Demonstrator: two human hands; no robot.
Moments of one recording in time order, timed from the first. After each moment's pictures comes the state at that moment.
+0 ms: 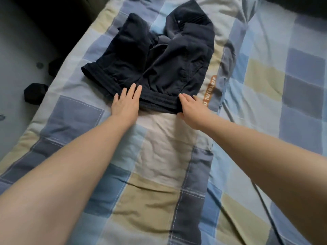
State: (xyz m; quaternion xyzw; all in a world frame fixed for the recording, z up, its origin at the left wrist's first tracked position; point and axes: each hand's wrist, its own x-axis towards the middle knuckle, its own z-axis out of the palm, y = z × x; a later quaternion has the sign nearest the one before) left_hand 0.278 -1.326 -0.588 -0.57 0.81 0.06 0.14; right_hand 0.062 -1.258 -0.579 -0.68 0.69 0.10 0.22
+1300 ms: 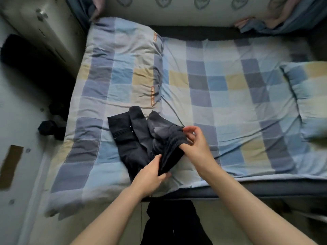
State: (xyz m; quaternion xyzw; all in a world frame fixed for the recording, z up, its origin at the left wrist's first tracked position) left_hand 0.333 -0.918 -0.266 -0.40 0.80 0.43 0.14; right_hand 0.169 -0.855 -0.185 -0.17 0.71 -0.54 0.42
